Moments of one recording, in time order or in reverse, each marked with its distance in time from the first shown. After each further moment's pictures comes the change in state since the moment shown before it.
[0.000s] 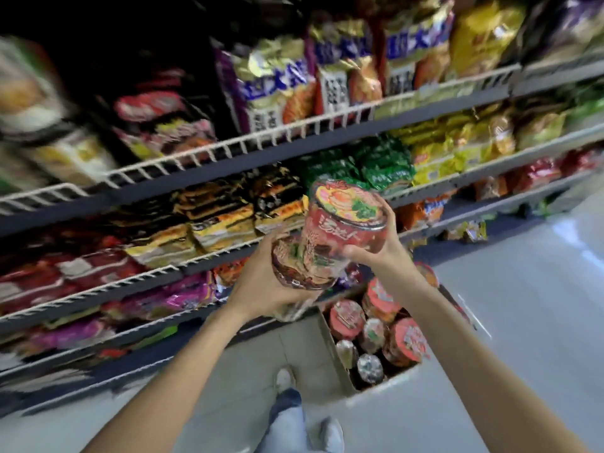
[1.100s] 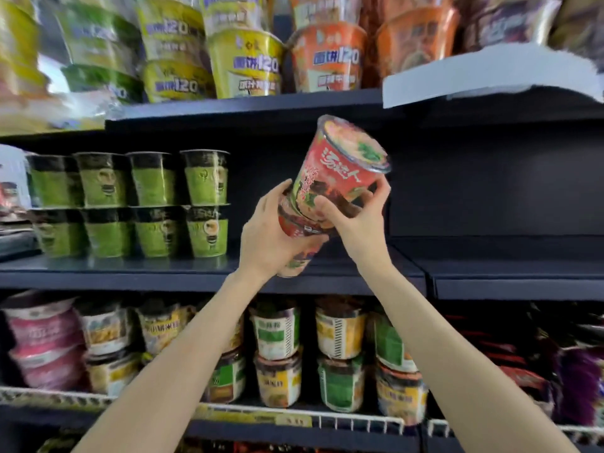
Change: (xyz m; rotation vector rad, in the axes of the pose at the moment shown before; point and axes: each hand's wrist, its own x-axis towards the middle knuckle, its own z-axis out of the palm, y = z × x) left_hand -0.080 0.033 -0.591 0.398 1.098 0.501; right_hand 0.143 -0.355 0.538 0.165 -0.057 -0.897
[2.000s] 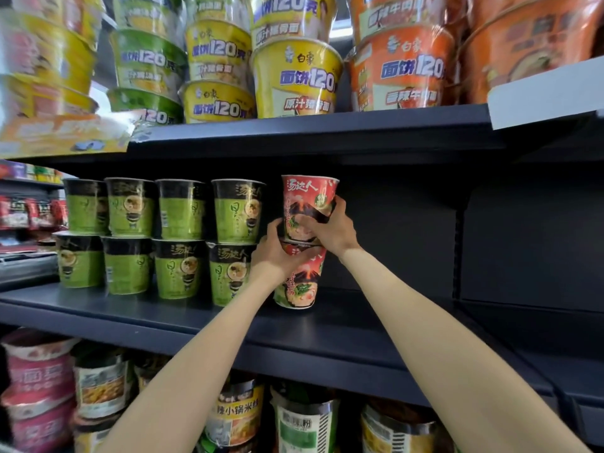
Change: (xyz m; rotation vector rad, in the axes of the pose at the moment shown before) left_hand 0.110 -0.155 0.042 0.156 -0.066 -0.403; right_hand 0.163 0.113 0.128 -0.349 -0.261 0.118
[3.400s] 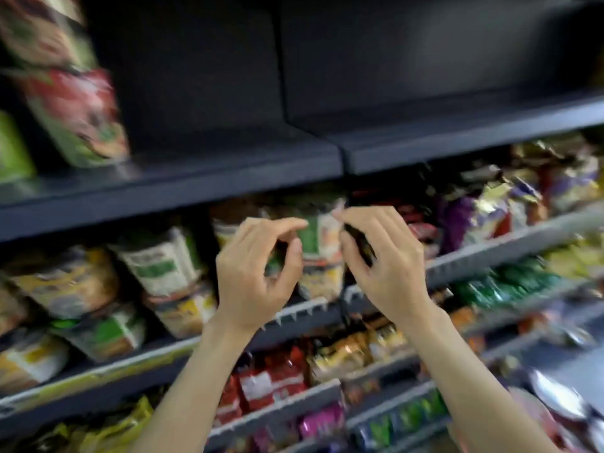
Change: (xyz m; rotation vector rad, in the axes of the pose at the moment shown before) left_hand -0.286 0.055 0.062 -0.497 -0.077 0.823; right_hand -0.365 0.065 -0.163 -0.757 0.400 -0.442
